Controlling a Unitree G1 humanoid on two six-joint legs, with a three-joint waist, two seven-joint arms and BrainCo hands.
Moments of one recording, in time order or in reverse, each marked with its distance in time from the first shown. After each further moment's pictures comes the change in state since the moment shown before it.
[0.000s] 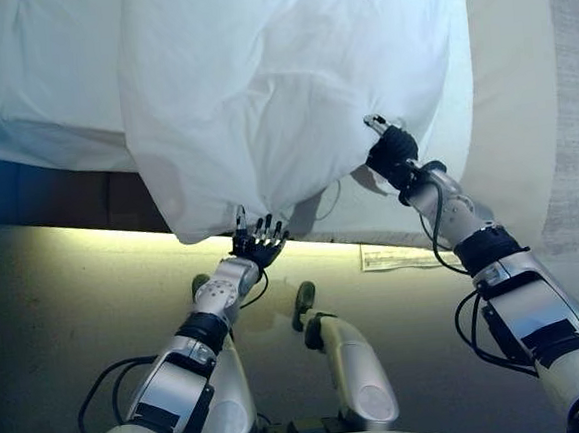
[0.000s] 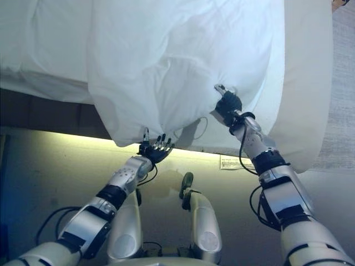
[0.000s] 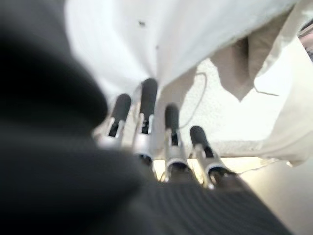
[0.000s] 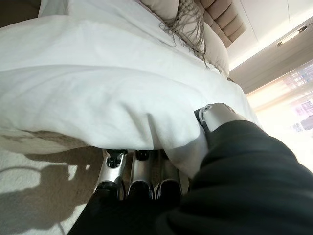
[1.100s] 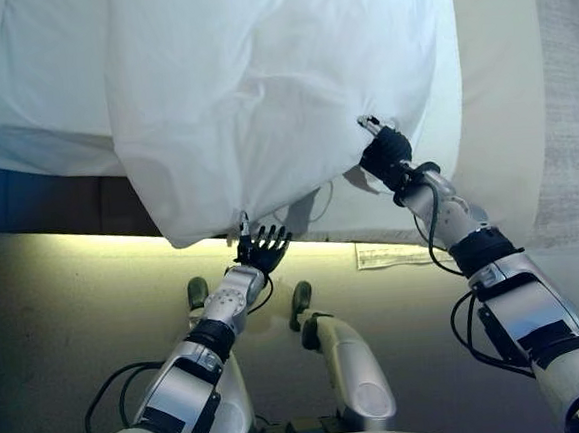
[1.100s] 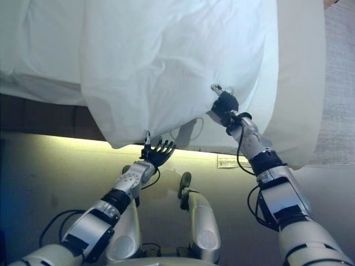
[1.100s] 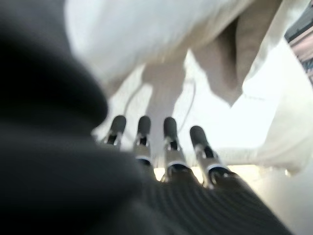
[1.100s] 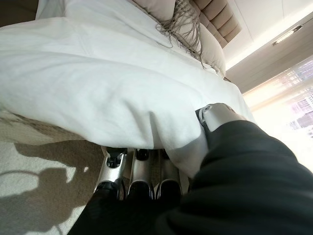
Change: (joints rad) left arm -0.004 -0.020 -0.034 0.016 -0.001 -0.071 -0.197; right arm 0.008 0.030 -0.003 -0.007 -0.001 0.004 0.003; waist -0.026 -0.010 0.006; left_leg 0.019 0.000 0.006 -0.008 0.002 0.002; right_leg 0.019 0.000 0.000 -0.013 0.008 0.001
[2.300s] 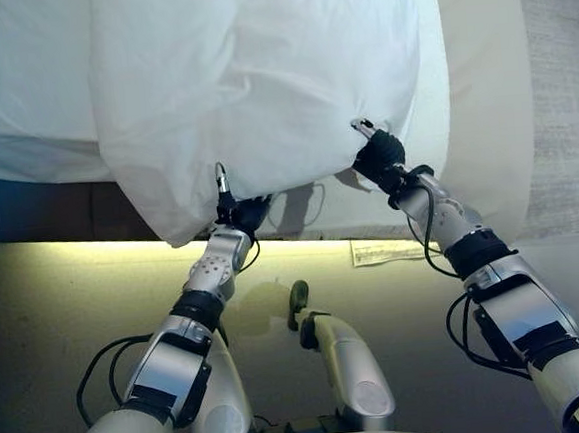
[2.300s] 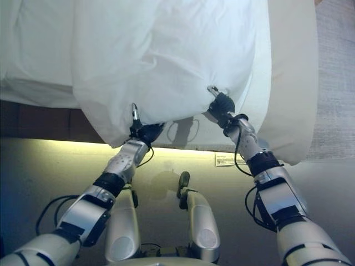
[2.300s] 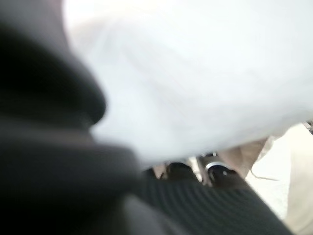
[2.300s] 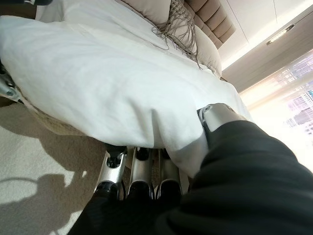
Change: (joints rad) left arm -0.120 0.055 0.080 -0.031 0.010 0.000 -0.079; right arm 0.001 0.018 0.000 0.000 -0.004 0.008 0.026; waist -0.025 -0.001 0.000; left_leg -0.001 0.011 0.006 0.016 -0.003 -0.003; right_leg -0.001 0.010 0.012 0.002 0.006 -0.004
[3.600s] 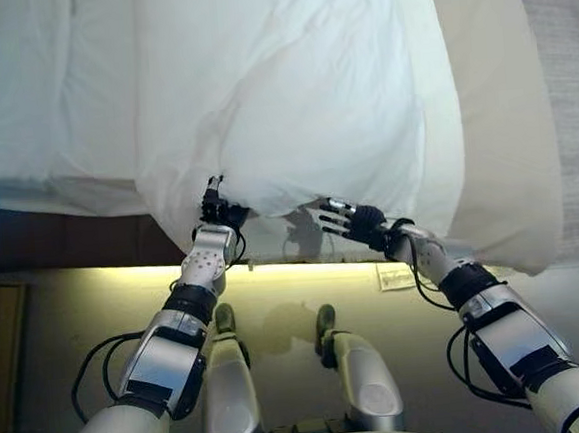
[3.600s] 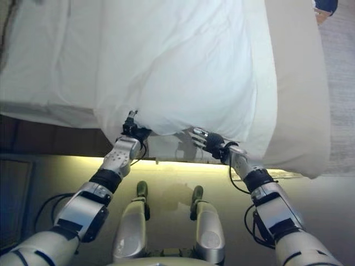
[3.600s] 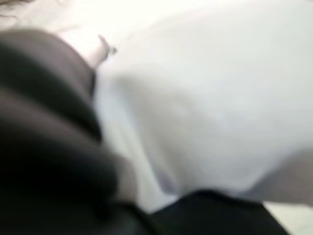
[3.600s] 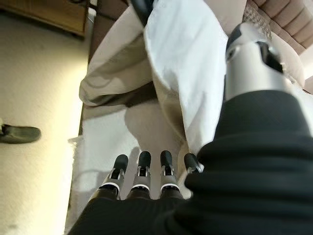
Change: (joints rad) left arm 0.036 0.033 0.075 0.051 0.130 -0.092 0.107; right arm 0.208 0.026 0.045 0.036 -0.285 0.238 0.082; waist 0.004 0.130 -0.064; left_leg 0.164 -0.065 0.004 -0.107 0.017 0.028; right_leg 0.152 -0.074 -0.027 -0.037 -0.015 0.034
